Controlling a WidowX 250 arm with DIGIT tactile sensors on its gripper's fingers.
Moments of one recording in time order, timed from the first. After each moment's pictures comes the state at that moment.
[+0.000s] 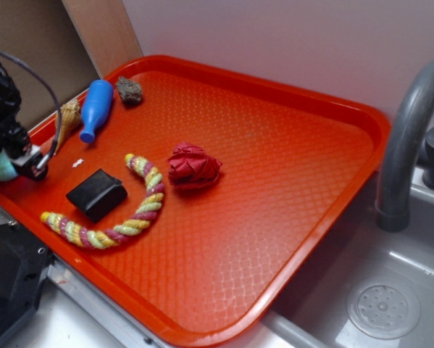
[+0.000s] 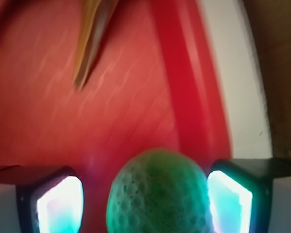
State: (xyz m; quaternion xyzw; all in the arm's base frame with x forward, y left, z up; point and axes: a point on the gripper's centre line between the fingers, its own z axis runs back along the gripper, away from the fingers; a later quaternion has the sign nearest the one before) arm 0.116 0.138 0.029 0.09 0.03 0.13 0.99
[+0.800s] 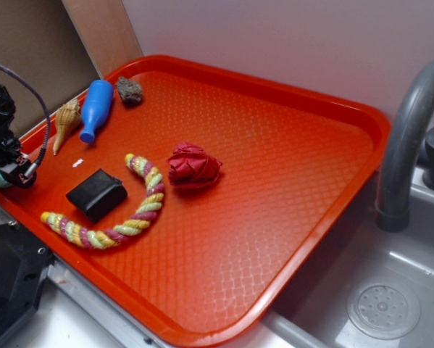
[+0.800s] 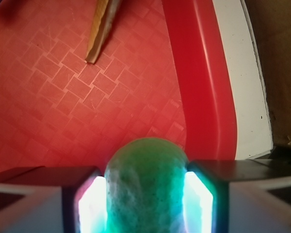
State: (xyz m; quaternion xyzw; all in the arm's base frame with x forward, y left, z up) arm 0.109 0.130 0.030 0.09 0.02 0.14 0.99
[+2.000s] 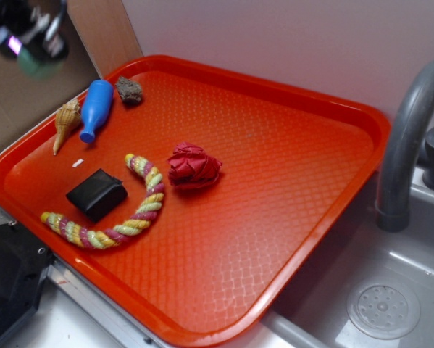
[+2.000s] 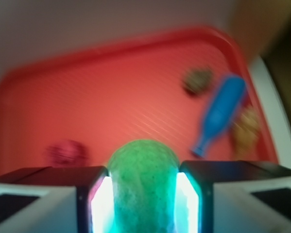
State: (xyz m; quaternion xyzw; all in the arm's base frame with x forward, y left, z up) arm 0.204 0.021 0.193 -0.06 -0.14 0.10 0.98
